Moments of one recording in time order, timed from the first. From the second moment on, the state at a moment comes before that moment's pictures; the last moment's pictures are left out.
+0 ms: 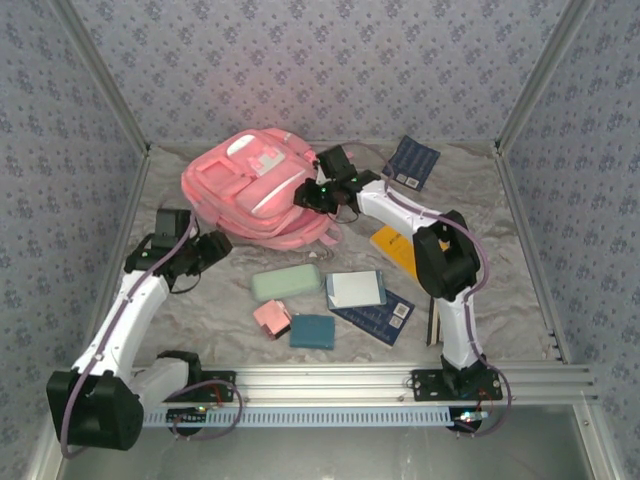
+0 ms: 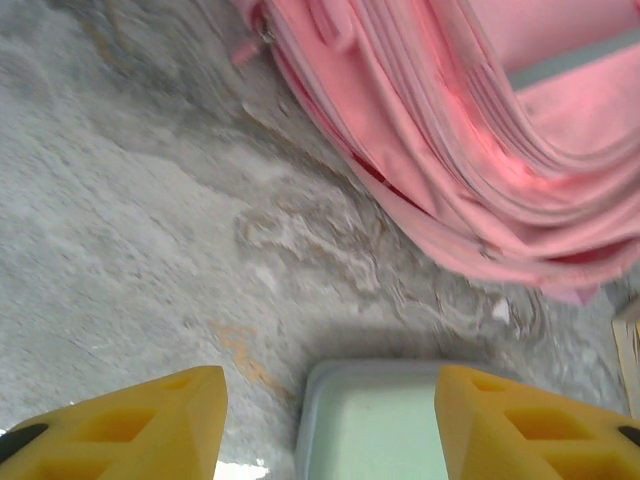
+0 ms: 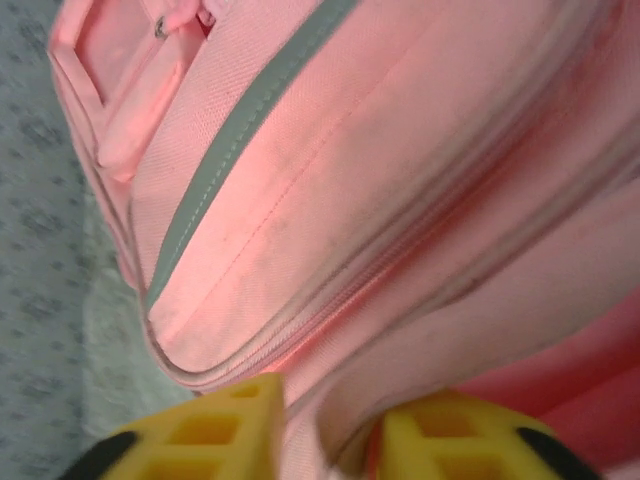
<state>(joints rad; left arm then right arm) -0.15 1.03 0.82 -0.71 0.16 -0.65 0.59 2.08 1.71 -0.44 -0.32 0.71</state>
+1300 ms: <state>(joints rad) -0.82 1.70 1.07 -0.49 0.38 -0.62 0.28 1.47 0.68 -0.30 -0.41 0.64</state>
